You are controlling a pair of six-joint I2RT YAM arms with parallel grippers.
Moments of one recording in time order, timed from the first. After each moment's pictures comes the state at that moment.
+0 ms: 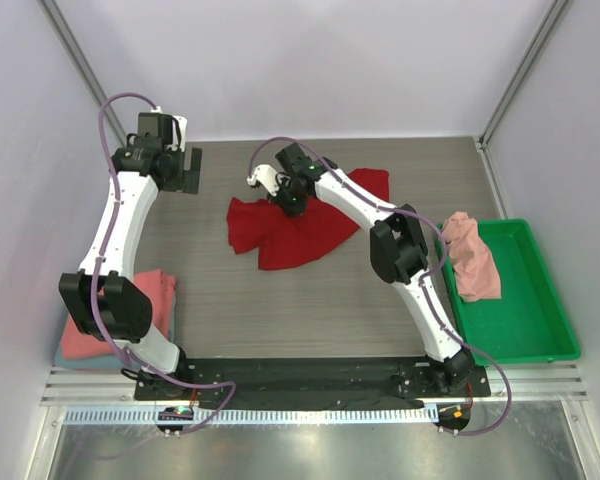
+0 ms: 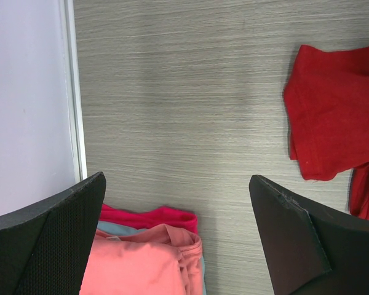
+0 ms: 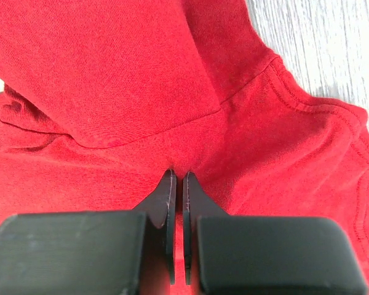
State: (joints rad) left arm -0.07 1.61 1.68 -0.92 -0.22 0.10; right arm 0.65 2.43 2.24 -0.81 -0.20 -0.59
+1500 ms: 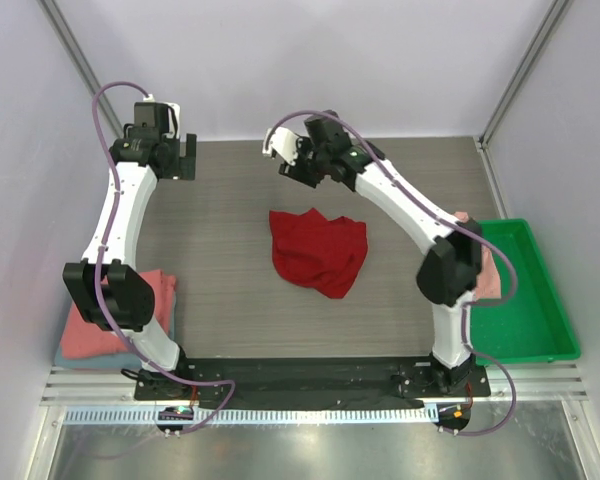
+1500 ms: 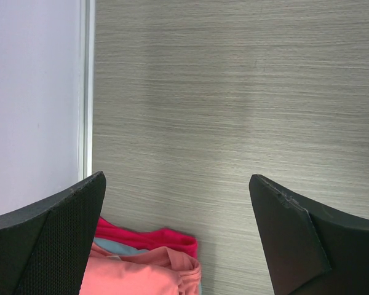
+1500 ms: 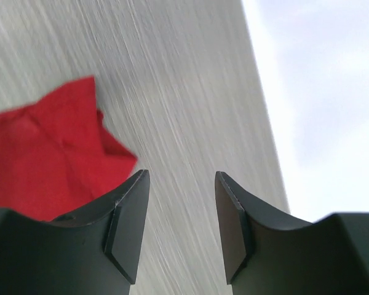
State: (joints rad) left arm -0.04 1.69 1.78 -0.87 -0.24 0.07; right arm 0.63 1.93 1.92 -0.61 -0.10 -0.77
